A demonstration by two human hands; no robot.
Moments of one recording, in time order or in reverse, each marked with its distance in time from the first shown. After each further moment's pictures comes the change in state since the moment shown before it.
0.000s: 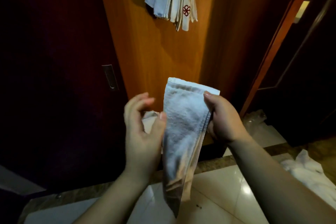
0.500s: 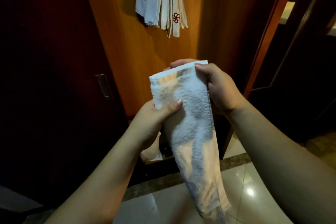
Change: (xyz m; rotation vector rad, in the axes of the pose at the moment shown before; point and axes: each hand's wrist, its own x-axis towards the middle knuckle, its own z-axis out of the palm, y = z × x) left_hand 0.055 0.006 0.029 -0.461 -0.459 -0.510; right_hand 0.022 -0.069 0.004 -0.158 -0.229 -0.158
